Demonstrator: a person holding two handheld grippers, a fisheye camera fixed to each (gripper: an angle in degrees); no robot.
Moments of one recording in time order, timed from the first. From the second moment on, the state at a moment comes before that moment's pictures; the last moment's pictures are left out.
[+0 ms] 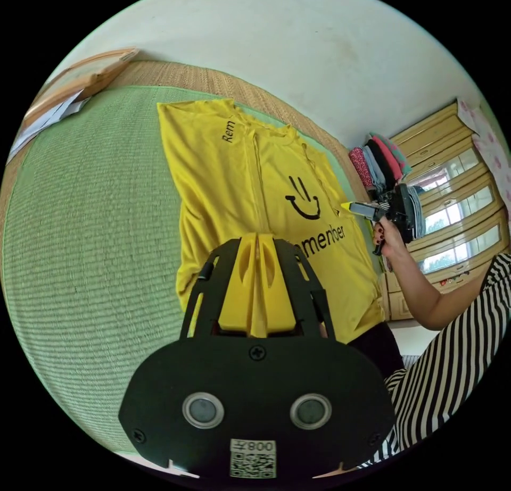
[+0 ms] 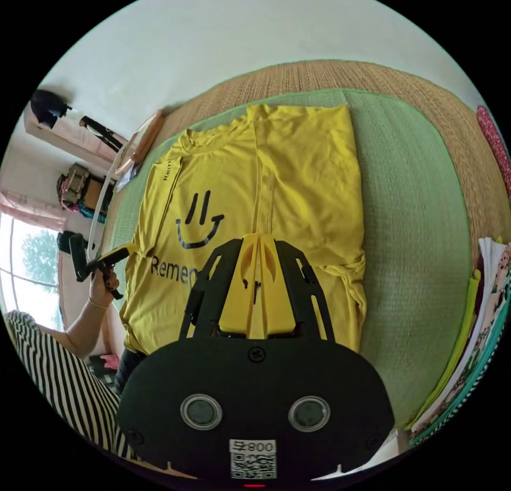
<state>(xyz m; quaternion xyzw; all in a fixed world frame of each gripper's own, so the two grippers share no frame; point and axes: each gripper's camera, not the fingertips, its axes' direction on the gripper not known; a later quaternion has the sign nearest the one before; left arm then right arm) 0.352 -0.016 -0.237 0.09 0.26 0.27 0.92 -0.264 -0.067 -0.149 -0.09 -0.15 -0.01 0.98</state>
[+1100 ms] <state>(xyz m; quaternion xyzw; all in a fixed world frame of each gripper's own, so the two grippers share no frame) 0.702 -0.175 -0.292 0.04 0.29 0.36 0.89 -0.188 0.114 -0.117 -0.01 -0.08 -0.22 0.97</state>
